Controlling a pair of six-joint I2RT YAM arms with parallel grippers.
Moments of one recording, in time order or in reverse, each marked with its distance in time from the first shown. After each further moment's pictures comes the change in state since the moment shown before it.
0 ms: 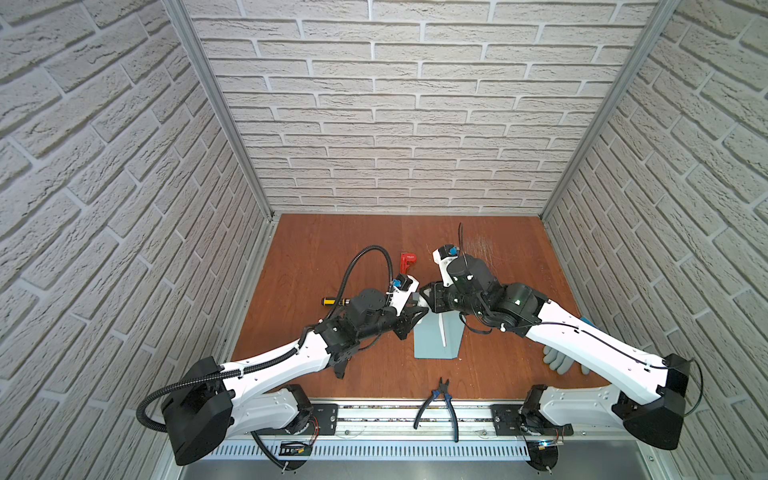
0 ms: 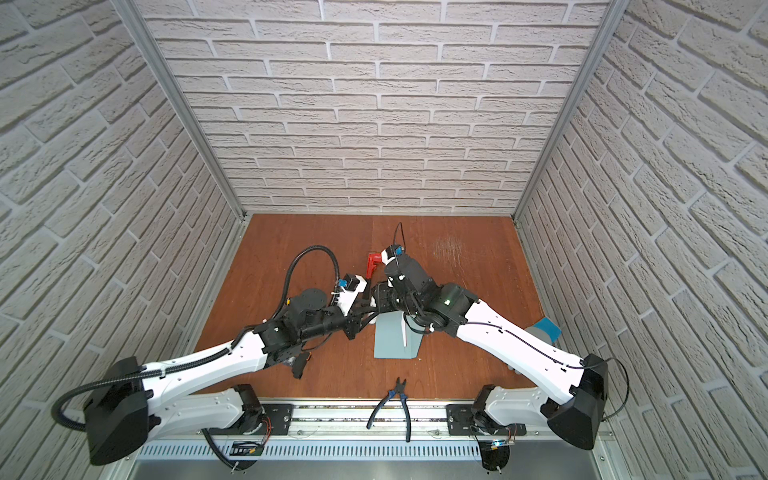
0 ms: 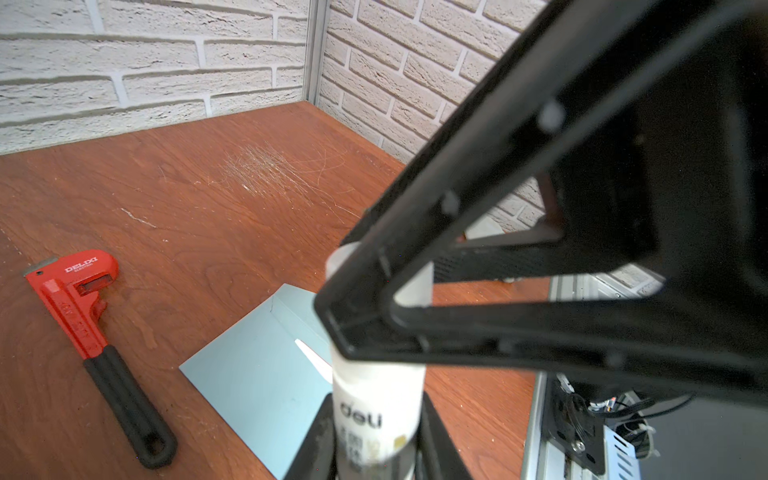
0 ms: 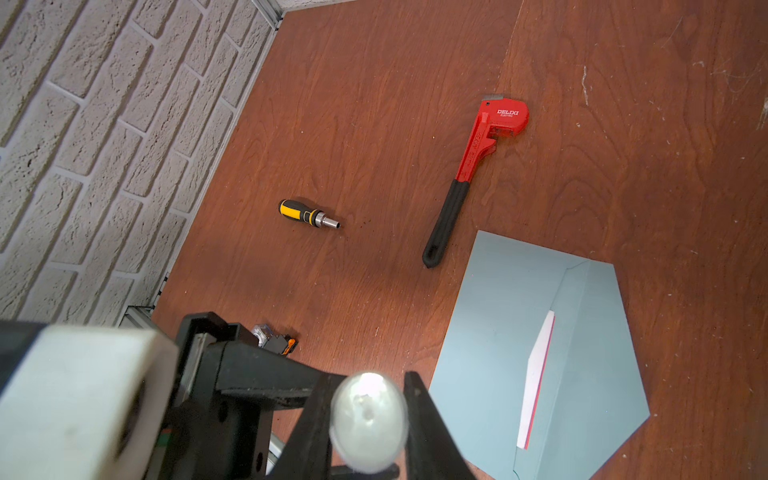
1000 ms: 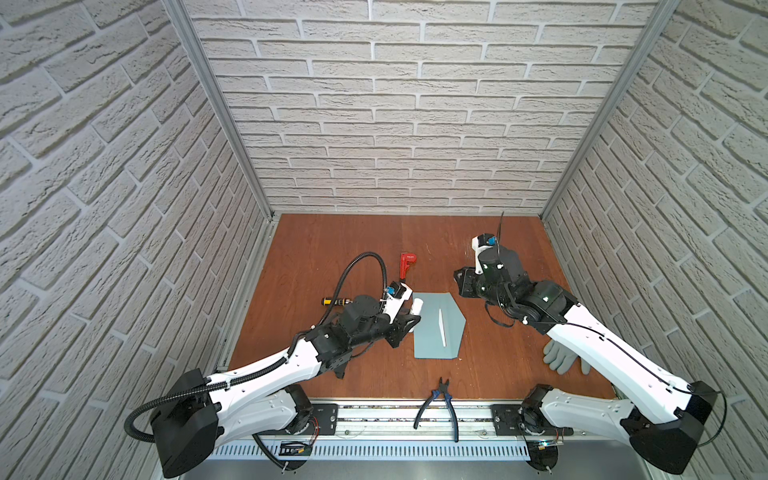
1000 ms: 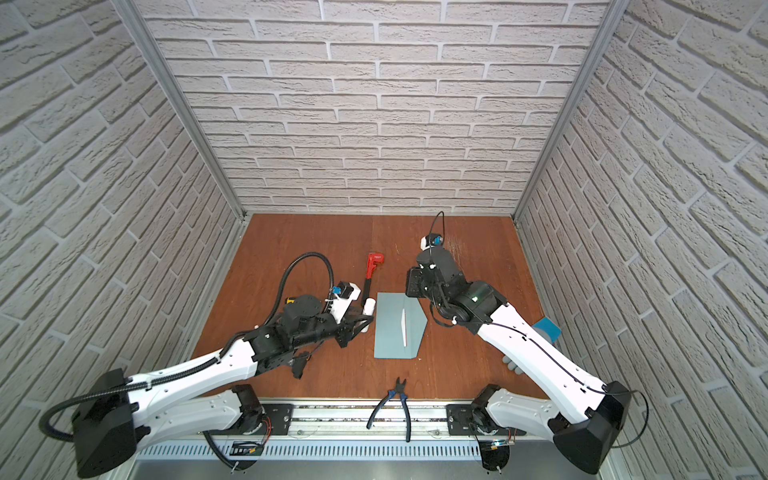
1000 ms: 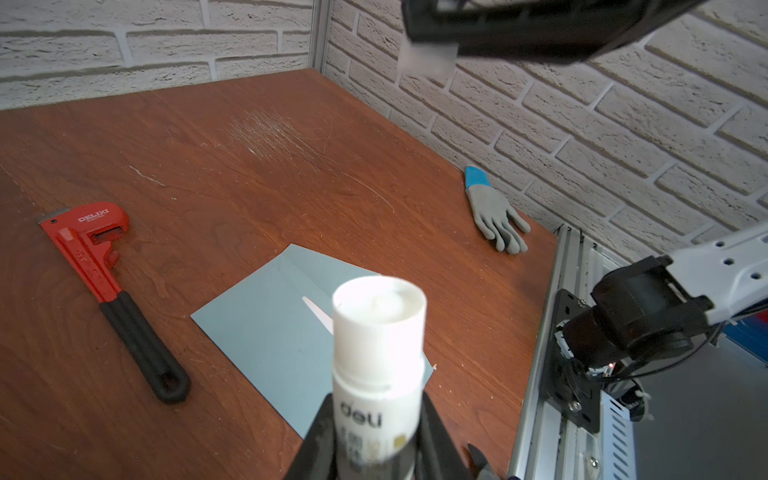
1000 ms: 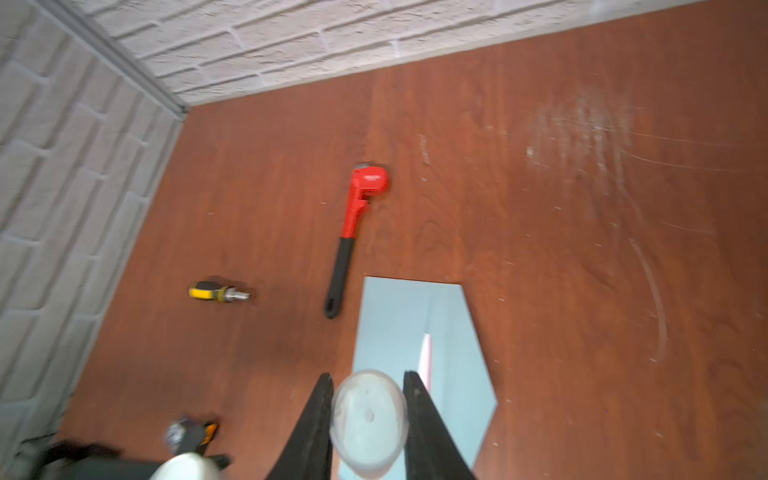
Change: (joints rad) left arm -0.003 -0.108 -0.056 -0.094 0.002 -0.003; right arm -0.226 -0.110 -0.092 -0.064 0.164 -0.030
